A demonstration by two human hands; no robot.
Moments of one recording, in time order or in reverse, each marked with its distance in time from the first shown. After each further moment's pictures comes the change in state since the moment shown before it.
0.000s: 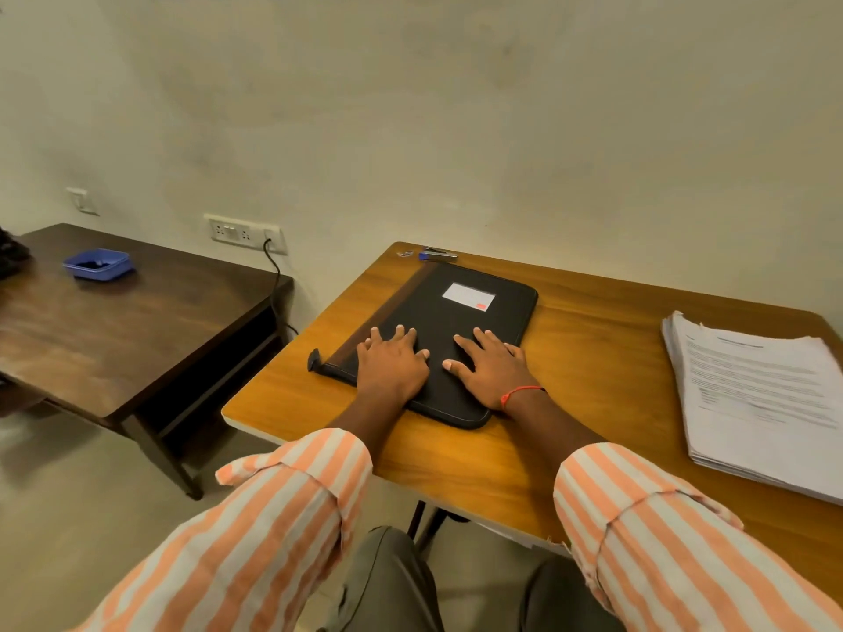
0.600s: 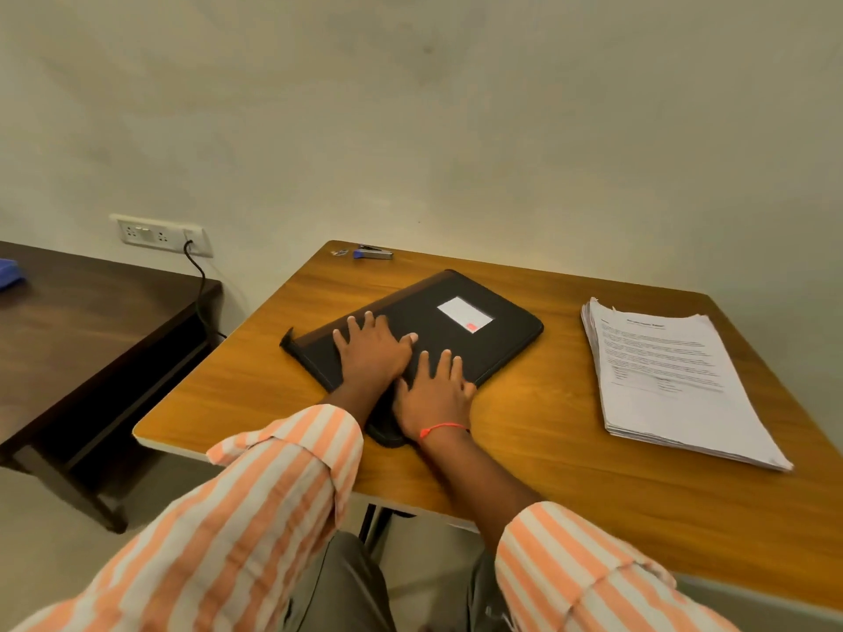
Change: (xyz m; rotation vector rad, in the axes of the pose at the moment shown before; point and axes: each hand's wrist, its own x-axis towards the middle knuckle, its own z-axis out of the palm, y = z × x) left_hand 0.020 0.070 0.009 -0.222 0.001 -0.019; right_hand -0.069 -0.034 0.008 0.078 0.099 0.344
